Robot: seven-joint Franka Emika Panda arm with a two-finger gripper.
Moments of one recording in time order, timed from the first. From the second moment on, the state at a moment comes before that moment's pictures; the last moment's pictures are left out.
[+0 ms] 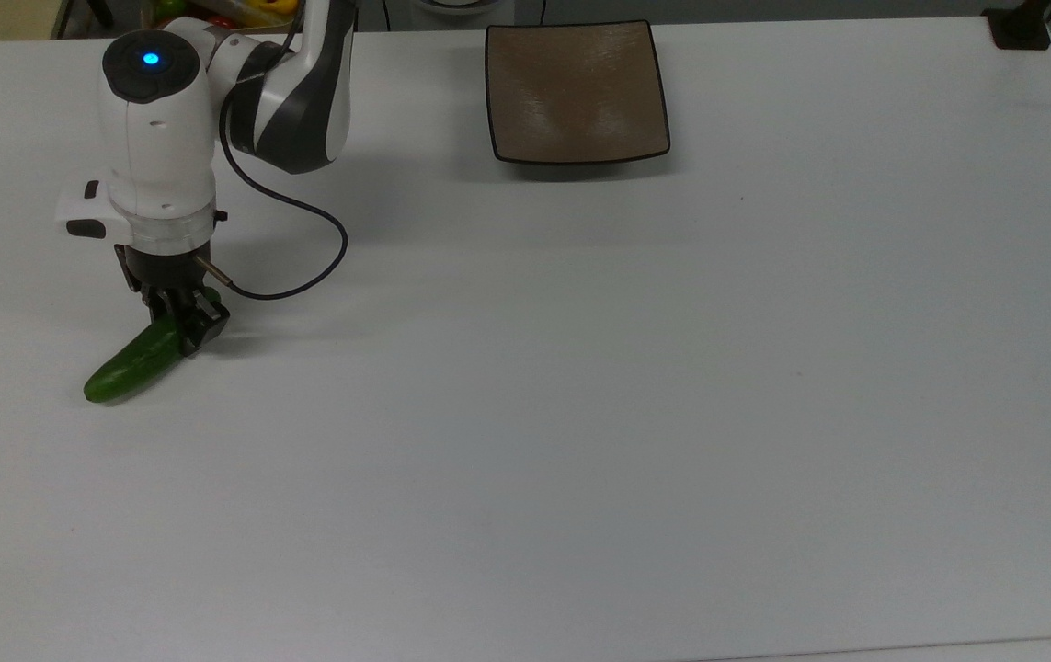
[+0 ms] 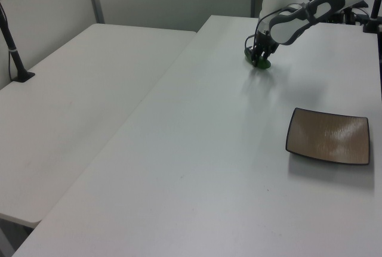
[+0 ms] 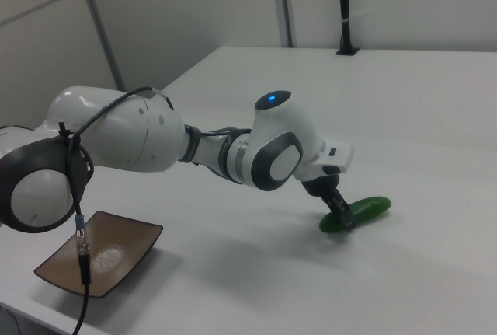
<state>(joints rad) -0.03 0.57 -0.26 -1.68 -0.07 2.54 0.43</state>
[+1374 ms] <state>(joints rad) 0.09 0.07 -0.06 -1.97 -0.06 2.09 0.18</state>
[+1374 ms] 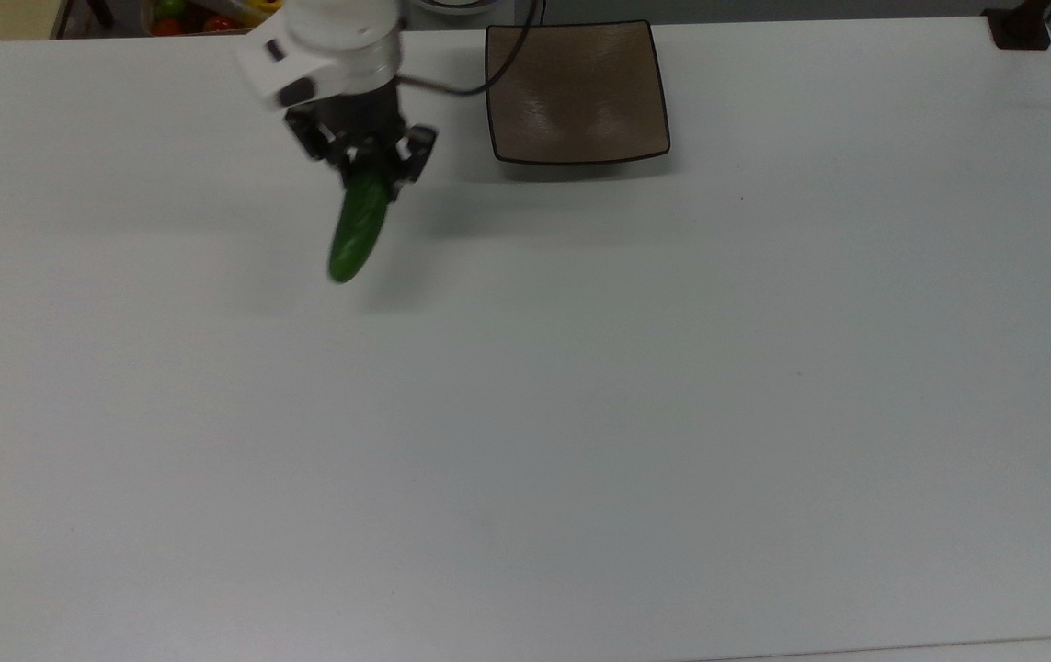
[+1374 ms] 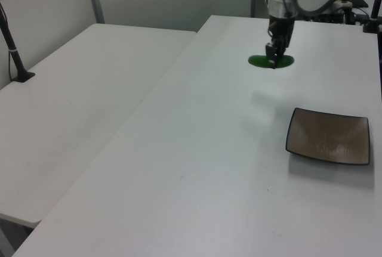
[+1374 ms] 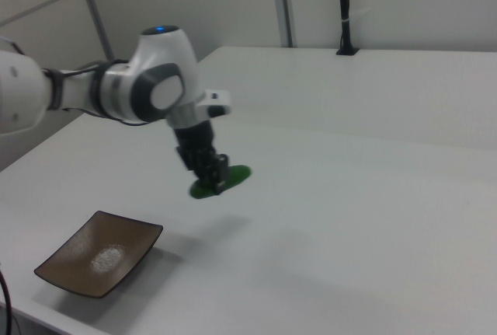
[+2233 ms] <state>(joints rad) 0.36 -0.03 0.10 -2.09 -0.06 1.63 0.05</state>
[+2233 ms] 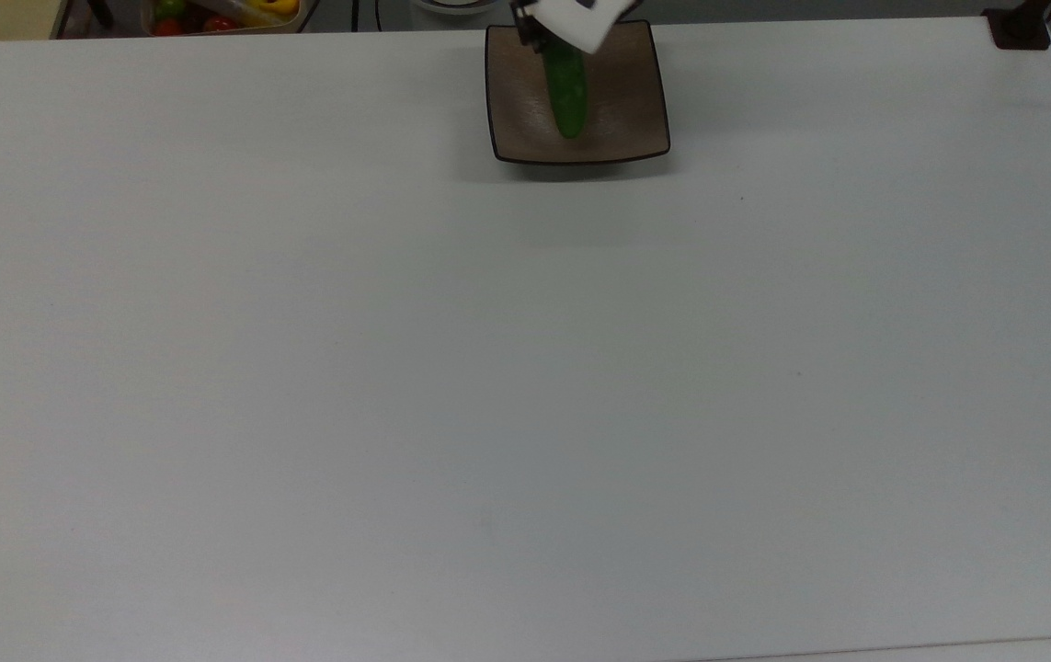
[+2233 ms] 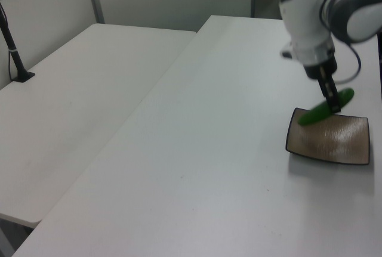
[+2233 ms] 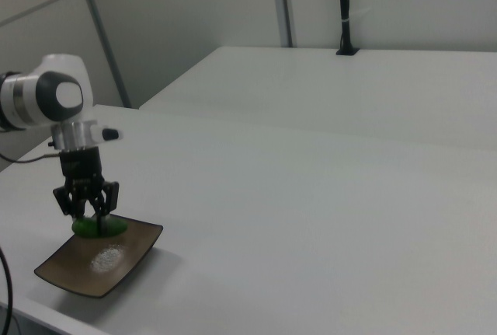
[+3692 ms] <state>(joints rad) 0.14 0.04 0.03 -1.82 -0.02 2.02 0.20</state>
